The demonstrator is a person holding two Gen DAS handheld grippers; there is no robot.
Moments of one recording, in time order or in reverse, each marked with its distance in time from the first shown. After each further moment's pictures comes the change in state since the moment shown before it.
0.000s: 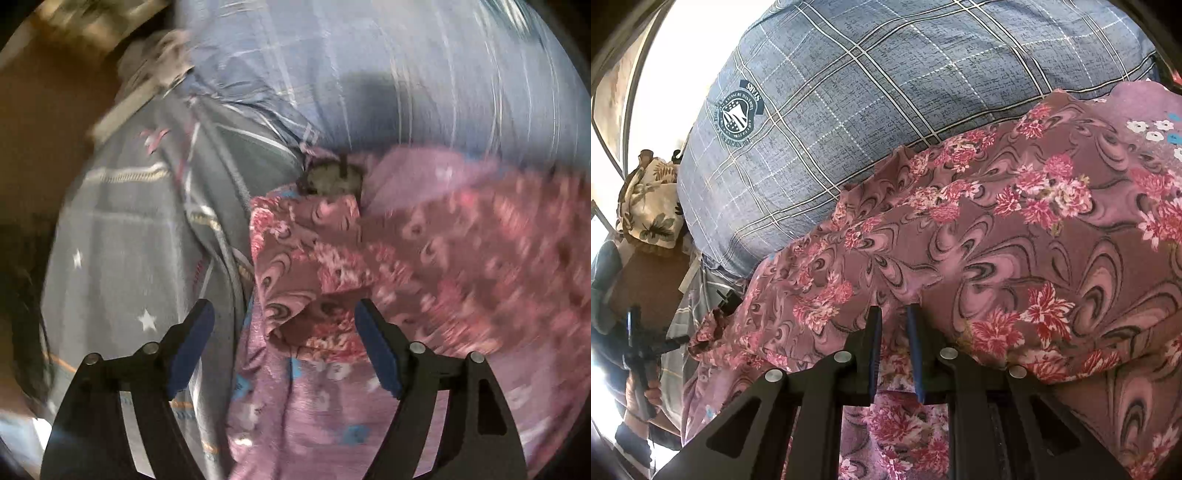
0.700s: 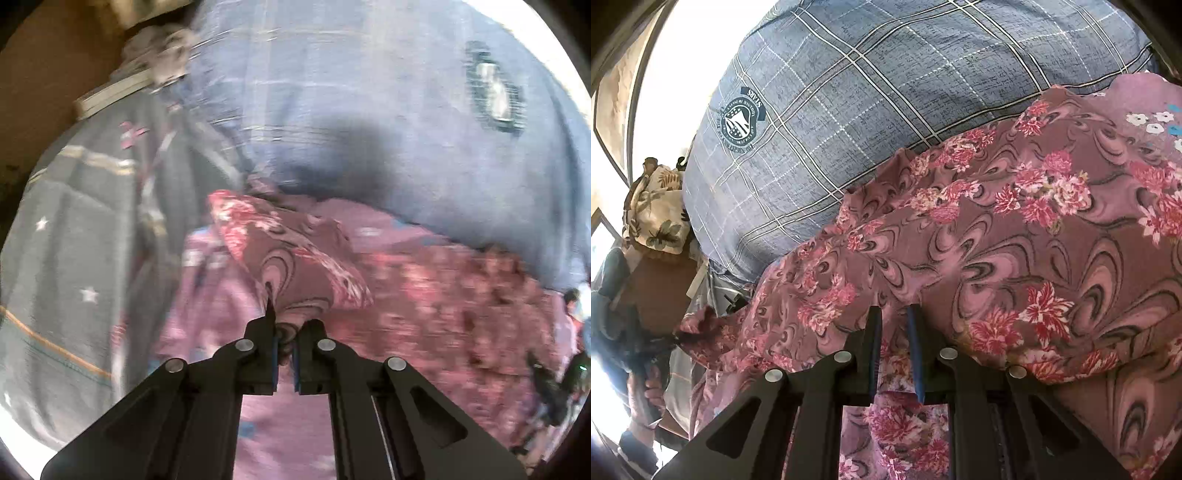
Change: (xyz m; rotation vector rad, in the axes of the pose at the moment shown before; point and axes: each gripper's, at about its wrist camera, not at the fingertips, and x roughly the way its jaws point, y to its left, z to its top) left arm -0.062 0.017 0.005 -0.288 -0.096 -0.340; right arm -0.002 -0.006 -0.002 0.025 -0.012 0.035
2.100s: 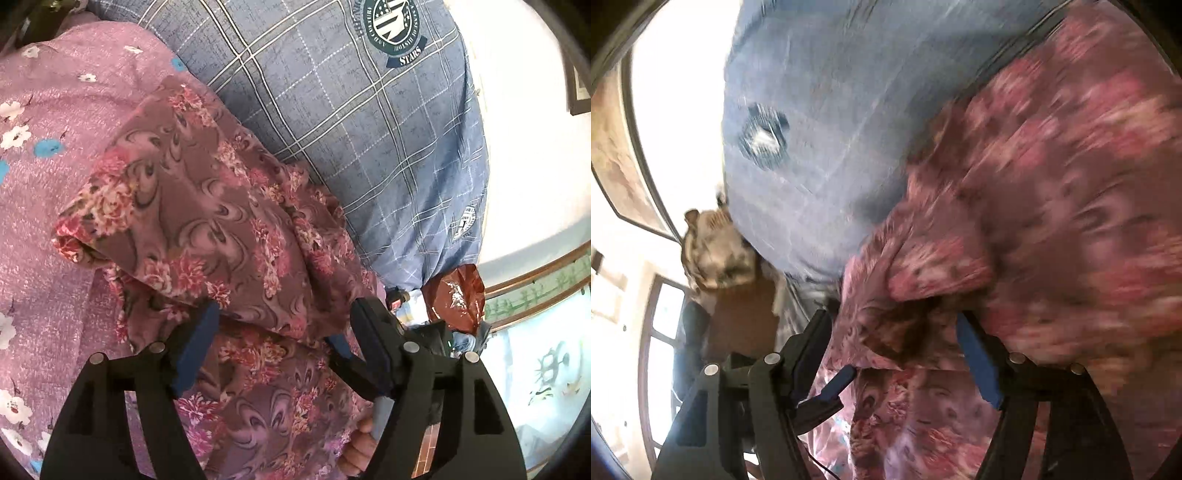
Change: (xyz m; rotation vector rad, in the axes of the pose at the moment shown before) left arm 0.063 -0.153 -0.082 -0.340 0.223 -0.749; right arm 0.025 0.031 0.013 0.296 0.190 0.287
